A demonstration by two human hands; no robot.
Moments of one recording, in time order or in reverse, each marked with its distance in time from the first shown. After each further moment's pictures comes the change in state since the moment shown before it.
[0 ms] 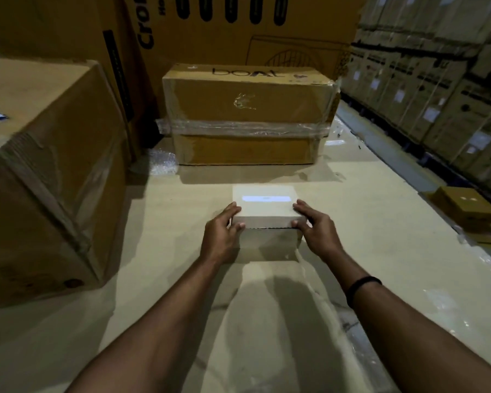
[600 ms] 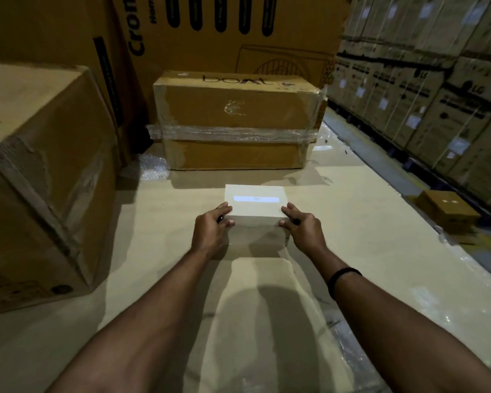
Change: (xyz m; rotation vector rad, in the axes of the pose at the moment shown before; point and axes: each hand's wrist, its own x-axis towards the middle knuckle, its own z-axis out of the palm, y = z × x) left_hand 0.024 -0.001 0.000 0.031 -0.002 -0.059; right_hand 0.002 -0.014 0.003 -0.095 0.038 0.071
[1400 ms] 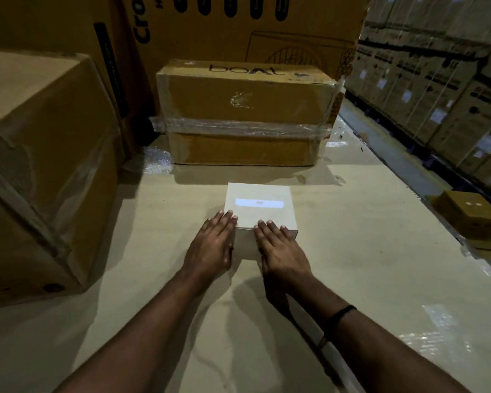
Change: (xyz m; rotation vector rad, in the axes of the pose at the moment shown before) left_hand -0.026 -0.037 0.004 0.744 -0.053 0.571; right_hand -0.027 0.008 0.044 -0.920 -0.197 -0.556
